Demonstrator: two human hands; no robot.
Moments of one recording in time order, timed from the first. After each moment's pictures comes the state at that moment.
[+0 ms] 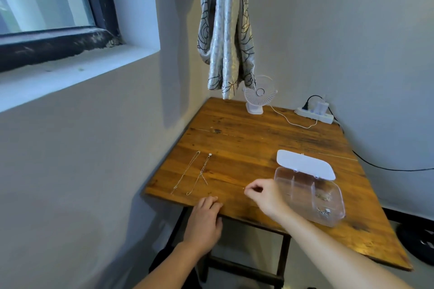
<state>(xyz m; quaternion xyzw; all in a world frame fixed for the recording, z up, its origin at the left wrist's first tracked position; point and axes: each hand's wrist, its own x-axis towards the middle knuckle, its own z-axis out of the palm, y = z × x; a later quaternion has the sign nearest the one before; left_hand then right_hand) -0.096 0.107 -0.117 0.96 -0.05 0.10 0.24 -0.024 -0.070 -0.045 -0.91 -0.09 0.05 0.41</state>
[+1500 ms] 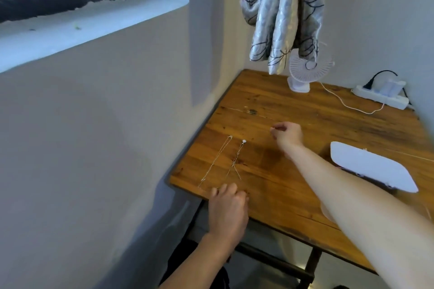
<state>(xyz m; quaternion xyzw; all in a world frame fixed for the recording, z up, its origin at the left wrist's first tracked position) -0.064 0.122 -0.109 0.96 0.05 0.17 0.20 0.157 0.014 -0.062 -0.86 0.06 0.02 0.51</state>
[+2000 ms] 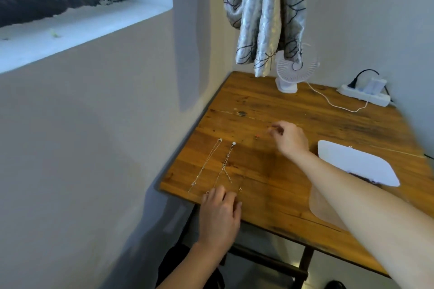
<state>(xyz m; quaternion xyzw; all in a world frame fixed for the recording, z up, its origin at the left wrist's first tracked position) -0.066 0.128 -0.124 0.96 0.05 0.18 0.22 0.149 -0.018 -0.056 -0.95 -0.08 -0.05 0.30</state>
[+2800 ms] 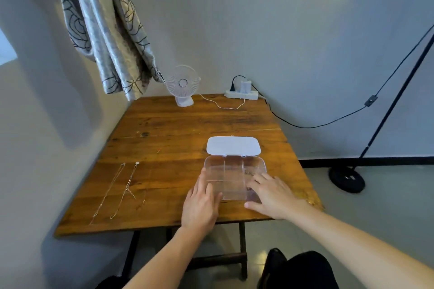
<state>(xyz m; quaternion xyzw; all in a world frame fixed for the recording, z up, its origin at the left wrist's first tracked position) -0.039 -0.039 -0.096 0.97 -0.13 0.09 0.21 -0.037 -0.250 -0.053 -0.99 -0.16 0.06 -0.01</state>
